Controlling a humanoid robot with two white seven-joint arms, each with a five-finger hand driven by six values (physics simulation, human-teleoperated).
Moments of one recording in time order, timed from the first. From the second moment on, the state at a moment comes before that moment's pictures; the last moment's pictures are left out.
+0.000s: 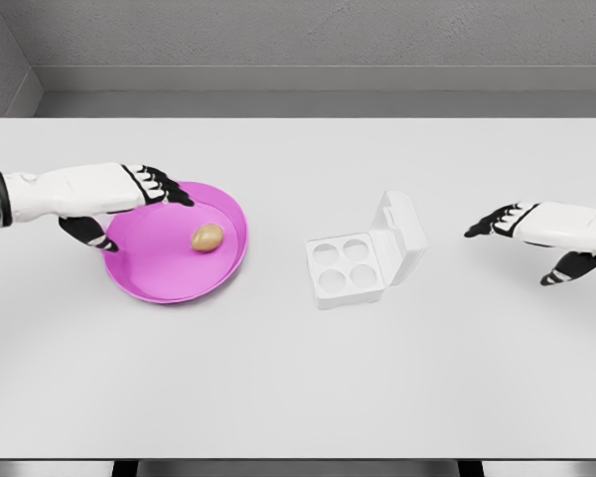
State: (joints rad) left arm -0.64 0.89 -0.62 -1.48 -0.26 -0.61 -0.60; right arm -0.43 -1.02 0.50 -1.45 0.21 -0.61 0.61
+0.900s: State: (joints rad) left arm -0.67 0.62 -0.63 -1.25 -0.34 -0.61 -0.61; right arm -0.49 -1.03 0.56 -1.43 0.32 -0.60 0.58
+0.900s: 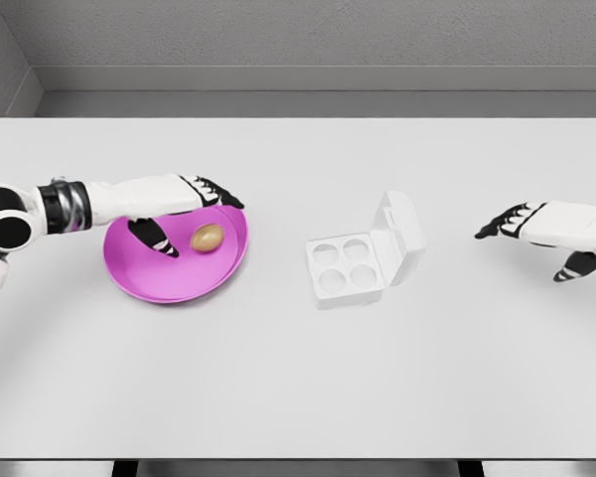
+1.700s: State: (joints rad) left arm -0.66 0.60 -0.63 -1.24 -0.38 -0.61 -0.61; right arm -0.50 -1.00 0.57 -1.48 0.32 -0.61 0.60
